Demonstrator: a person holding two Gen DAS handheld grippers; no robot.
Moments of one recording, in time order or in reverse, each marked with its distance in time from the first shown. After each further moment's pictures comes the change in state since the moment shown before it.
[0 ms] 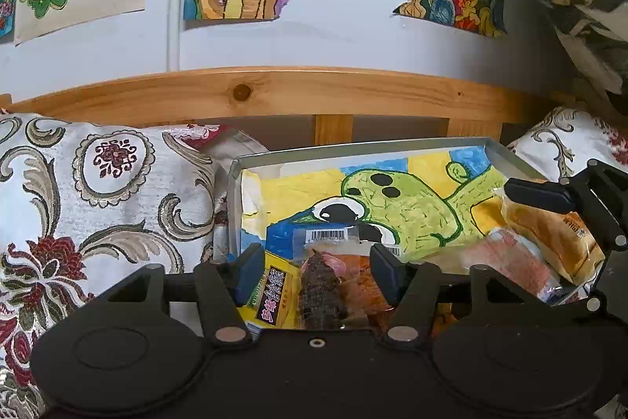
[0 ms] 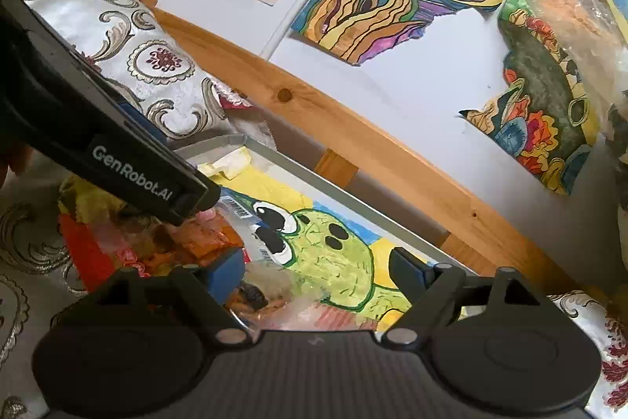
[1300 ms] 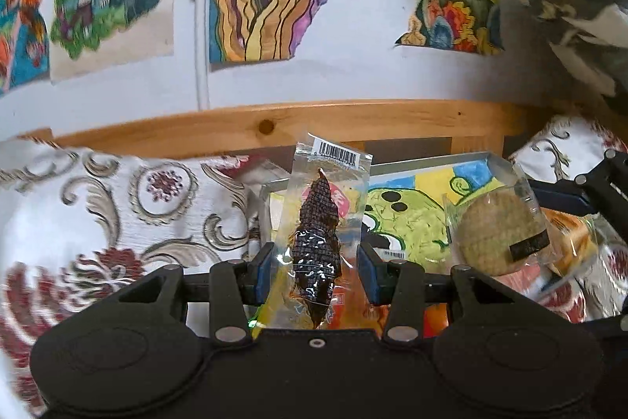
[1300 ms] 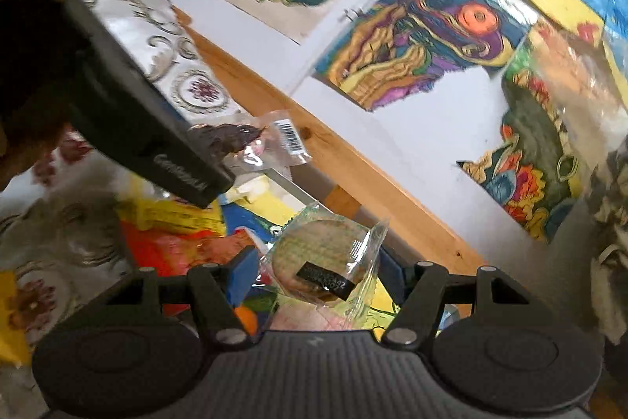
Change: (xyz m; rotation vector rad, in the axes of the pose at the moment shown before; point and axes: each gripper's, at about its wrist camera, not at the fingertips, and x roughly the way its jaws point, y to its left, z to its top) left arm -0.044 -0.008 -0.003 0.038 -0.066 0.079; right arm -0.049 0.006 0.009 -0.093 -0.064 -0.010
